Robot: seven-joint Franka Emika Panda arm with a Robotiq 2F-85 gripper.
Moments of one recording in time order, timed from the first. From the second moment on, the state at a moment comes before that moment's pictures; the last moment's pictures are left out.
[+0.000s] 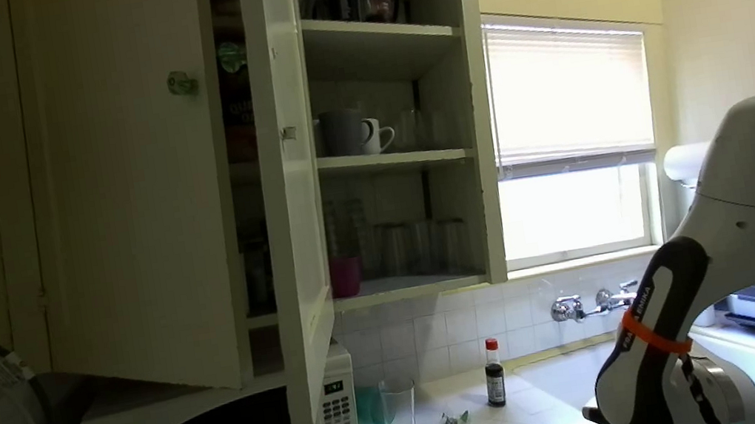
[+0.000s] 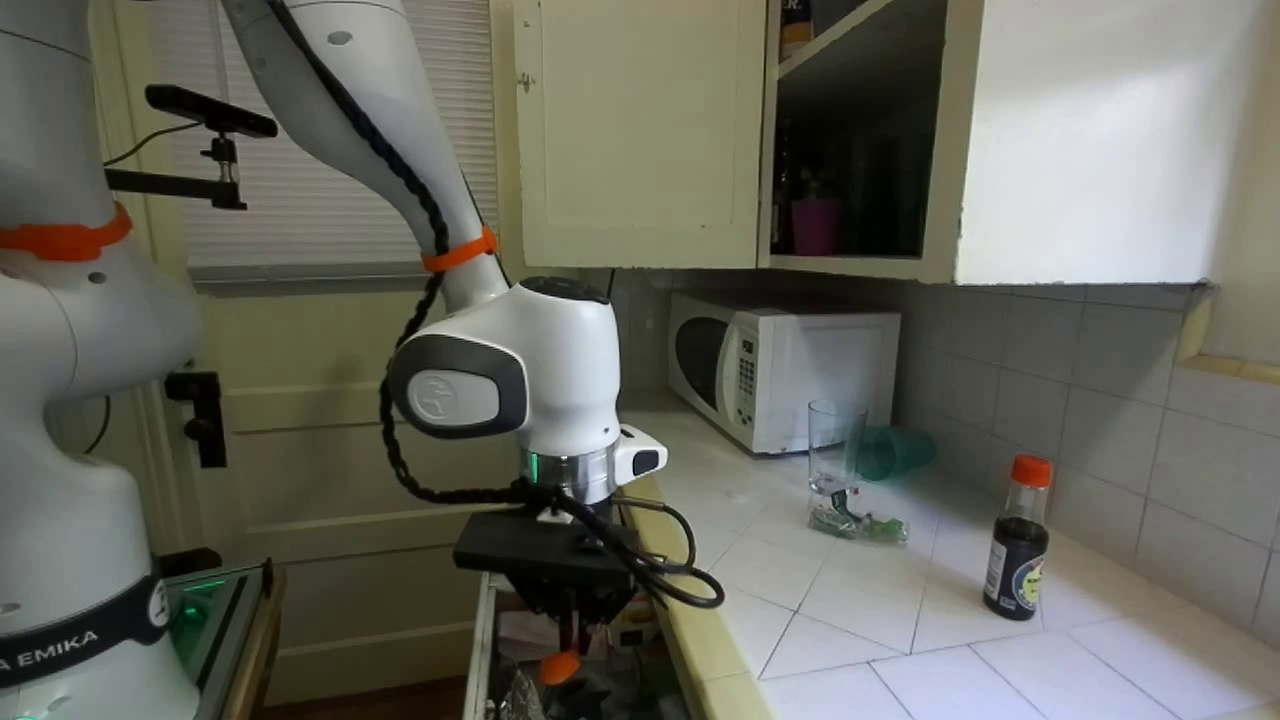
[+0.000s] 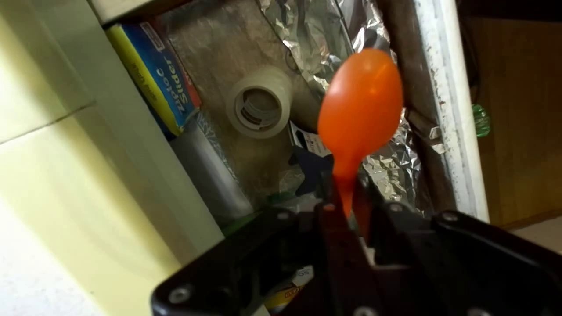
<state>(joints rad) -0.53 0.08 0.29 -2.75 0.23 2.86 -1.43</state>
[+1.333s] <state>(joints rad) -0.06 0.17 -0.20 -2.64 -0.75 2.92 -0.64</state>
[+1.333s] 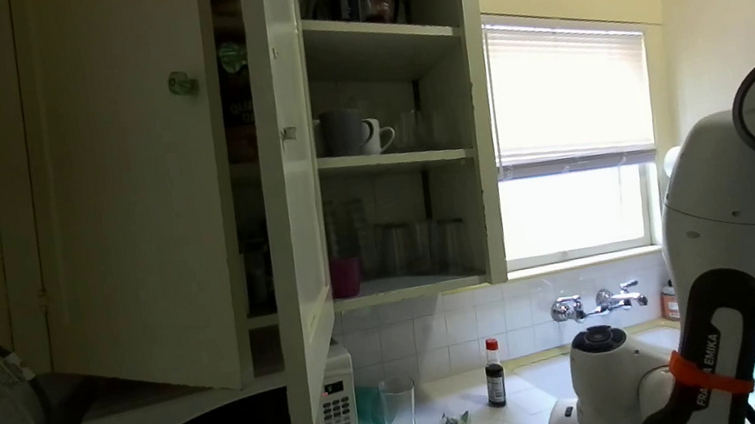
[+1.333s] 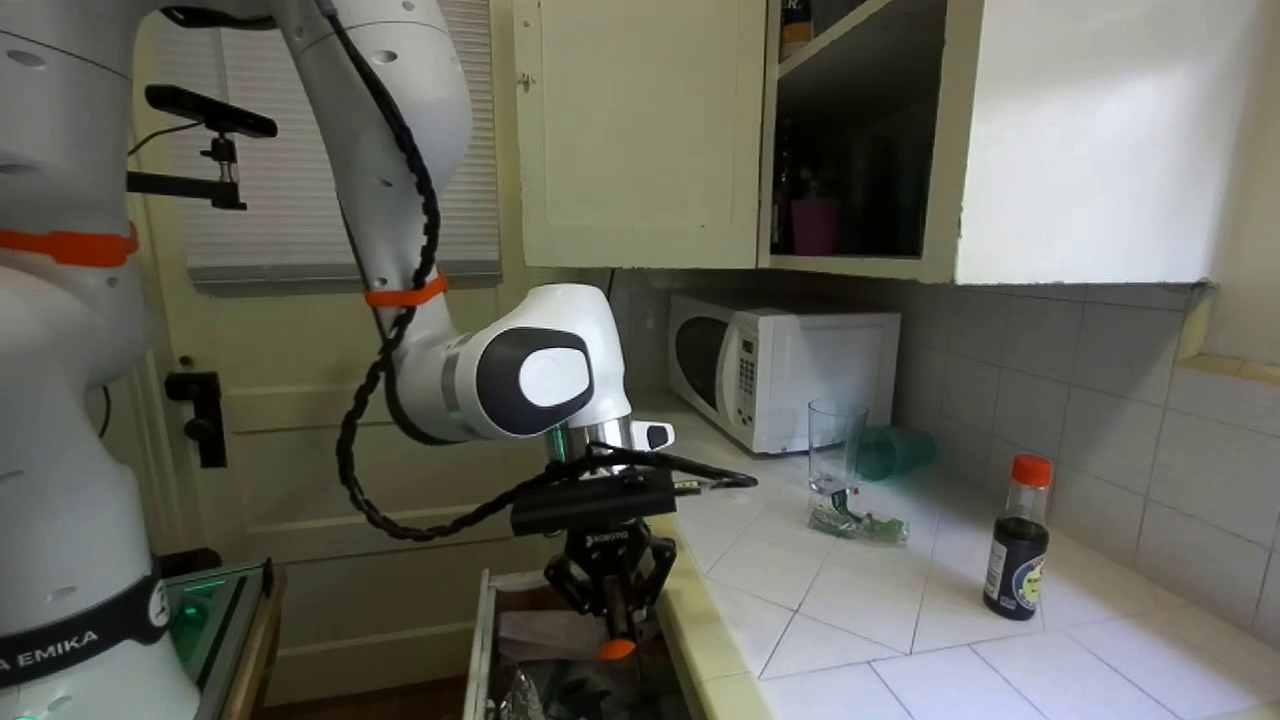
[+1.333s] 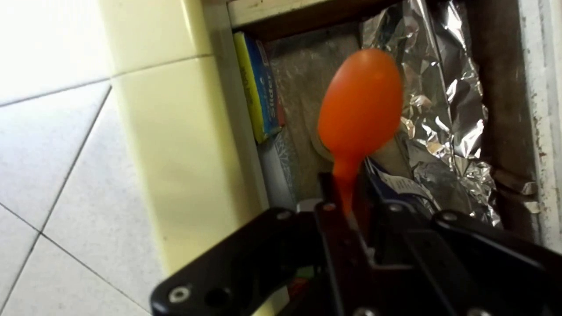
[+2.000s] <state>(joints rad) 0.04 0.24 -0.26 -2.63 -0.95 3.00 -0.50</state>
